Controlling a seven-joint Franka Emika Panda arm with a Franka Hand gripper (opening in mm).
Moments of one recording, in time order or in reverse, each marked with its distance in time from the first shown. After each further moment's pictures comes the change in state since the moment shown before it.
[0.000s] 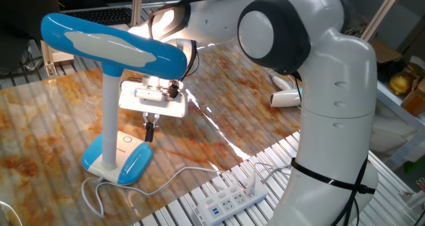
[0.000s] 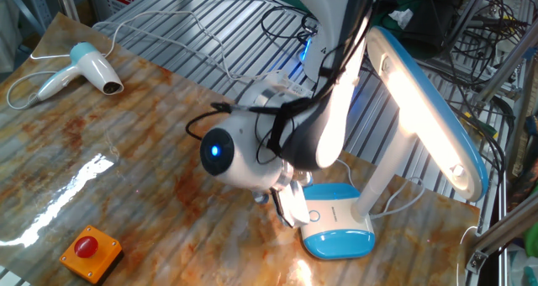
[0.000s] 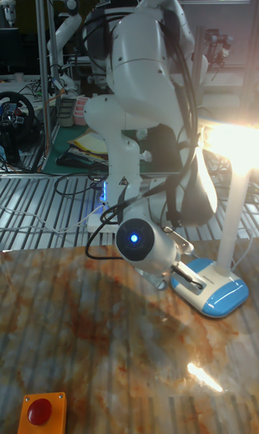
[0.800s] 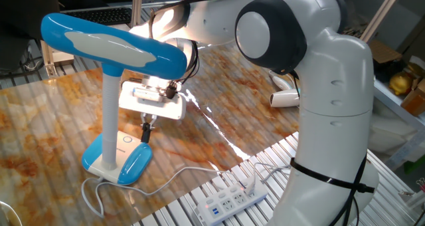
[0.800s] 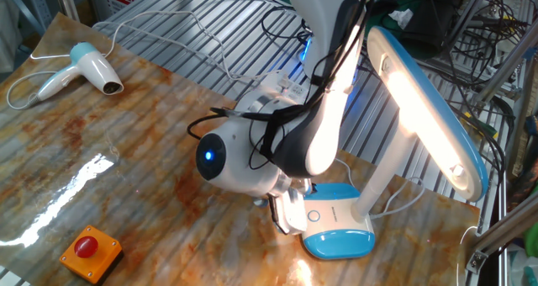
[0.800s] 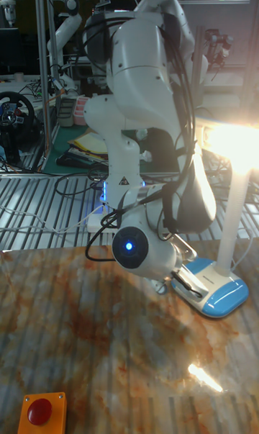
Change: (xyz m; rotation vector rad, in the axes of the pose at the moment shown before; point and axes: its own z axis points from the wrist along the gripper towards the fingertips) arm 0.003 0.014 0.007 -0.056 0.069 0.092
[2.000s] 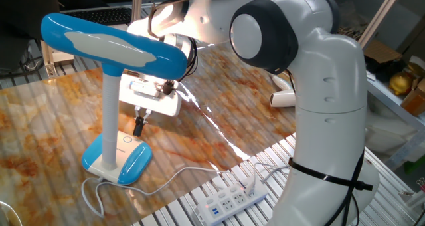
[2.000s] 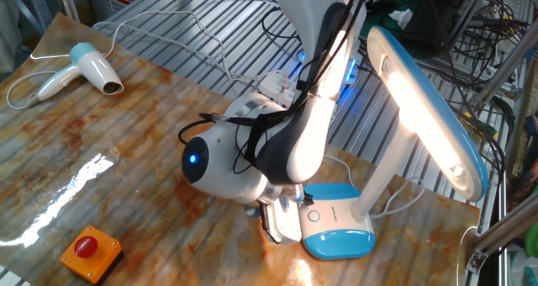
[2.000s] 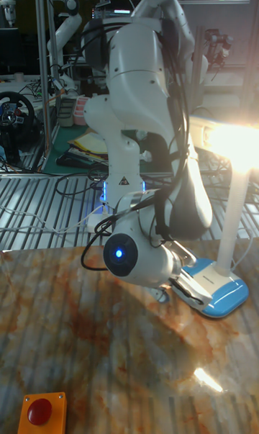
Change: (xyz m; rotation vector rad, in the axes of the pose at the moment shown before) arm -0.008 0.020 -0.016 -0.072 0.041 -0.053
